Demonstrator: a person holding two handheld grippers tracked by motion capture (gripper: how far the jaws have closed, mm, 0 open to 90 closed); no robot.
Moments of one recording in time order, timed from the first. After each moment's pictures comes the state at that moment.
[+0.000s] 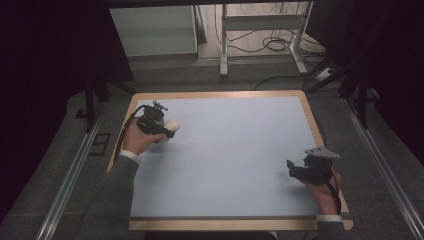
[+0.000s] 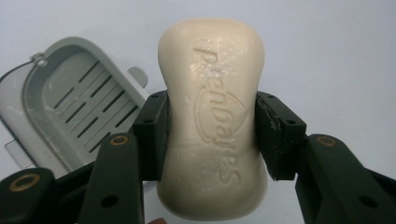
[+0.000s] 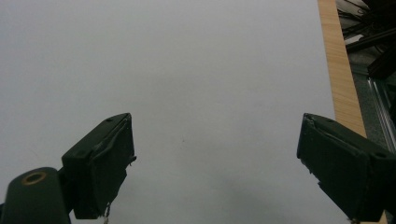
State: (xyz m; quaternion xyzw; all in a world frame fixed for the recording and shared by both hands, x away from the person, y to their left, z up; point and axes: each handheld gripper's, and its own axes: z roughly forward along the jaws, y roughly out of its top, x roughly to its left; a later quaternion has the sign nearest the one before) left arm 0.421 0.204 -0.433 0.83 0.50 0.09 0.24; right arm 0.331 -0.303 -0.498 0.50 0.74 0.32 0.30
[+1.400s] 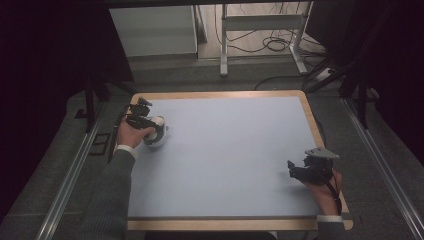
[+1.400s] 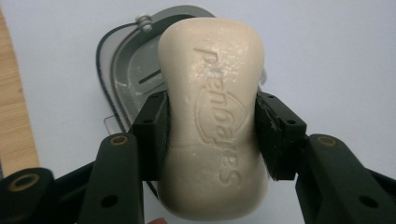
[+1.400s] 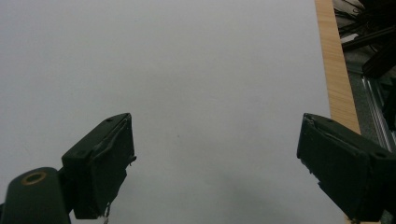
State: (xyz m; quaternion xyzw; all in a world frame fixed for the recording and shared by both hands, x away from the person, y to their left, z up) left arm 0.453 0.251 -0.464 0.76 0.60 0.10 0.22; right arm 0.330 -0.304 -0.499 0.51 0.75 0.31 0.30
